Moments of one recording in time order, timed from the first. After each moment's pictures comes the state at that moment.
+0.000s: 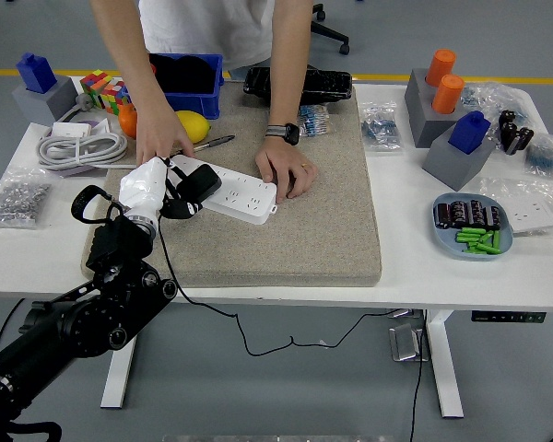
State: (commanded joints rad) left arm -0.56 0.05 -0.85 -0.91 1.91 0.48 0.48; right arm -0.08 -0.32 1.32 0.32 -1.17 0.00 -0.07
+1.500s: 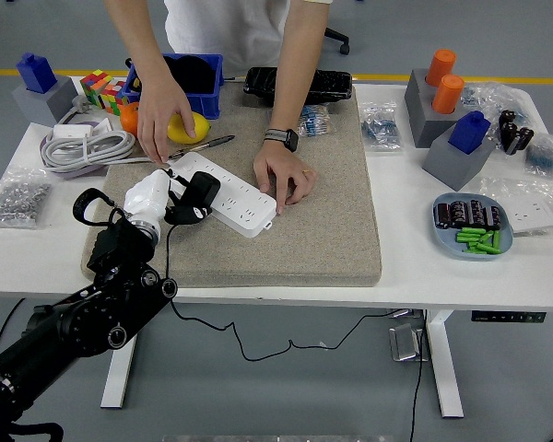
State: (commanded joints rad) left arm -0.56 0.05 -0.86 -0.90 1.84 0.41 0.49; right arm -0.07 -0.32 1.32 0.32 -1.17 0.00 -0.07
